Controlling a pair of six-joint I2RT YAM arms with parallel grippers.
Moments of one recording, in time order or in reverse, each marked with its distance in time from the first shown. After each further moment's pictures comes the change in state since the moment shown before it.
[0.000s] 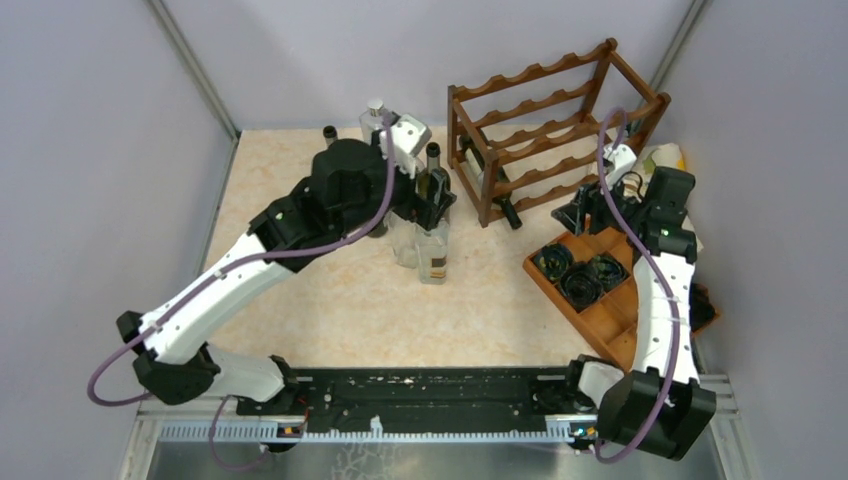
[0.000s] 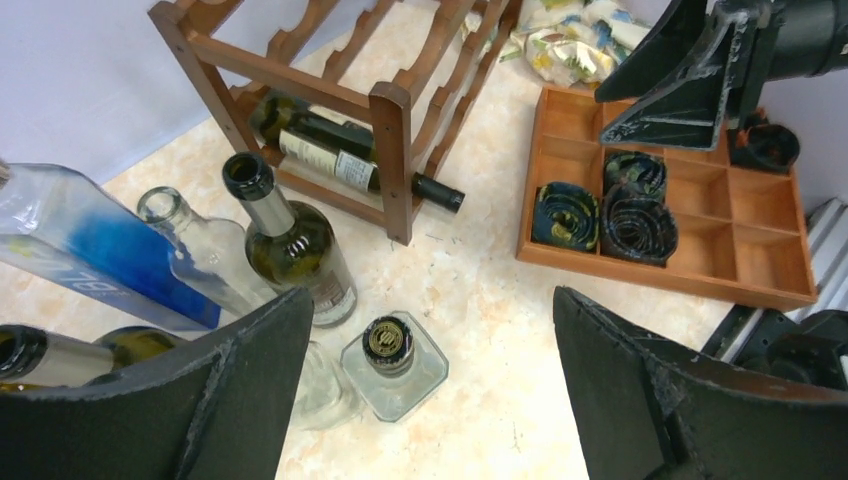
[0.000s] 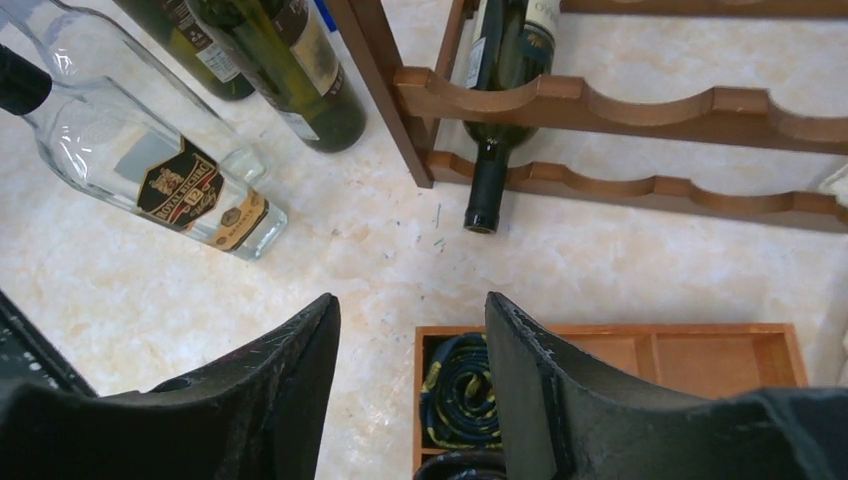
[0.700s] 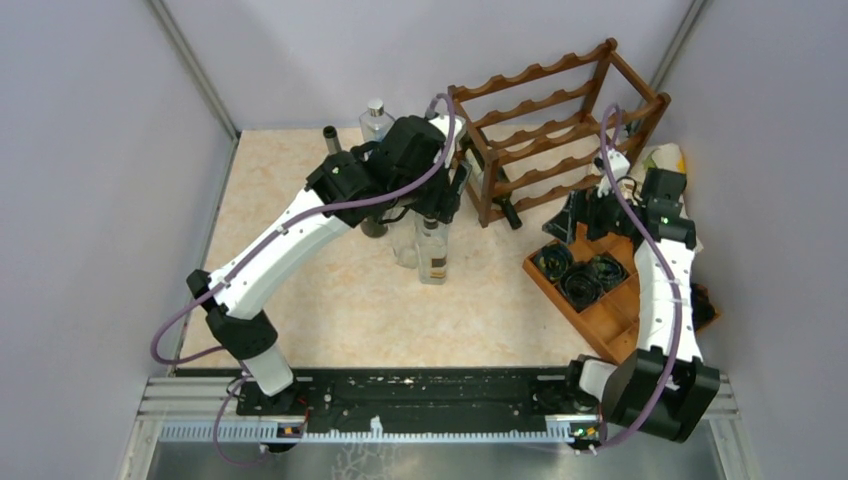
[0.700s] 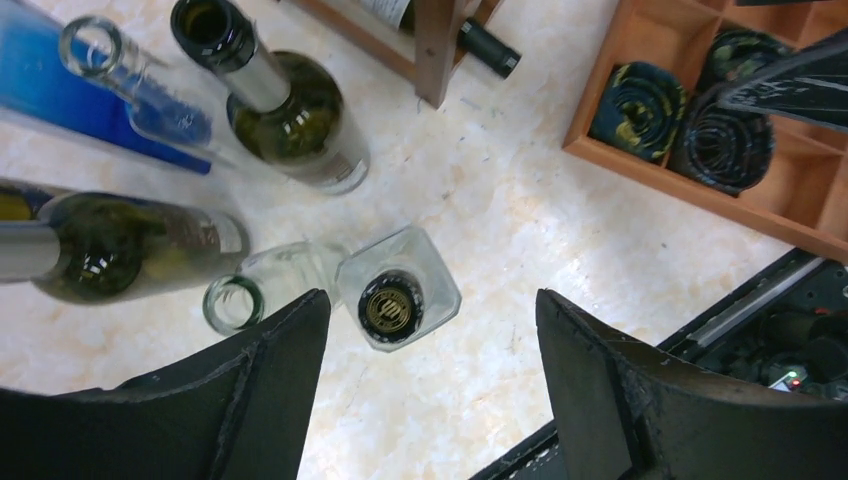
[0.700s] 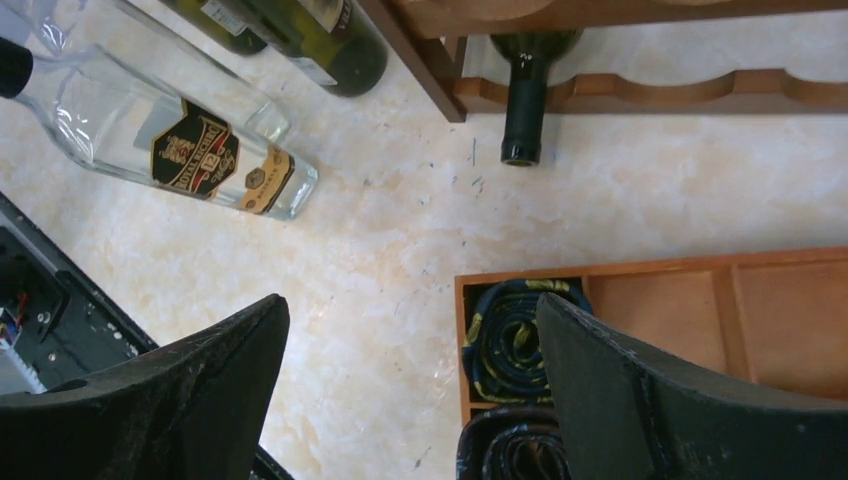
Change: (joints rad) left arm 0.000 0.405 0.499 -0.543 -0.079 -0.175; right arm 0.000 0.116 0.069 -0.189 0.013 0.005
